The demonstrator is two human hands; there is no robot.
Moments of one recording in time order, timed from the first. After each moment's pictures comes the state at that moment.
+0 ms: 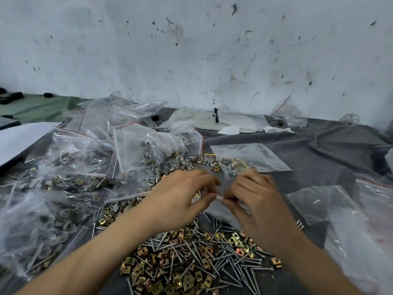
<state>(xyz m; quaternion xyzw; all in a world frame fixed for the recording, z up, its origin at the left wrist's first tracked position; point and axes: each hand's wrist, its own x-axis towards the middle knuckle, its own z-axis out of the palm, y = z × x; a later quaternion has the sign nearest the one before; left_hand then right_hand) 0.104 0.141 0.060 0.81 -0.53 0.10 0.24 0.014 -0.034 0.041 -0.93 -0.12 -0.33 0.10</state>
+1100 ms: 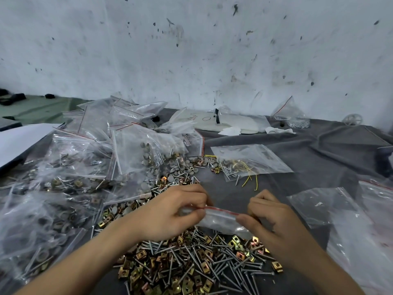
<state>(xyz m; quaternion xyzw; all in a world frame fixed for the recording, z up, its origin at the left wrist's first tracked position) 0.114 0.151 0.043 0.75 -0.58 -0.04 0.30 -0.004 -0.054 0.026 -0.91 -0.11 -0.24 0.31</state>
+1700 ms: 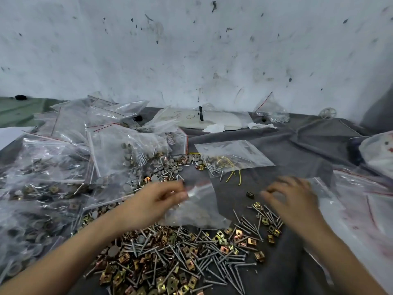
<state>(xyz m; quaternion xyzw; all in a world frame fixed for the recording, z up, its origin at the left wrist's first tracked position) 0.129 0.147 0.033 0.79 -0.47 -0.12 0.37 -0.003 -0.135 0.010 -0.95 0.22 -0.18 0.16</state>
